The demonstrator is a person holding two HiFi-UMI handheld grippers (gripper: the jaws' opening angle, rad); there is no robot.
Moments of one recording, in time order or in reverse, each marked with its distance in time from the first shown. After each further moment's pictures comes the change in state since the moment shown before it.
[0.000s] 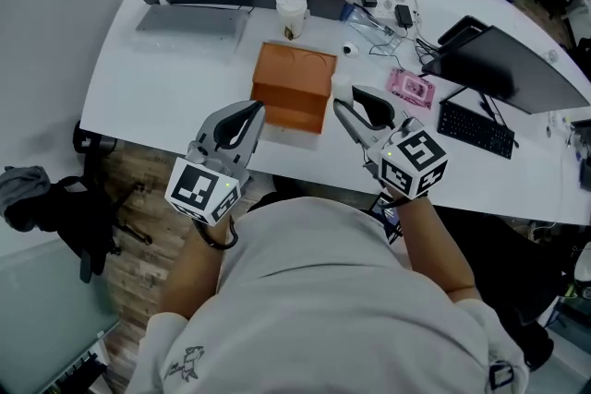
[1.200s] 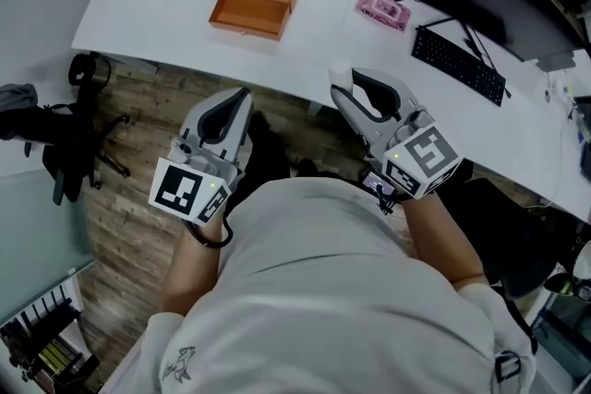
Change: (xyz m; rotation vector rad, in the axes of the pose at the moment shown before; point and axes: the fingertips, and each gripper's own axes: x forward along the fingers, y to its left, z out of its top) left arm -0.077 -0.295 -0.035 -0.023 -0.010 0.148; right arm -0.273 0.080 -0.090 -0.089 -0.081 0.147
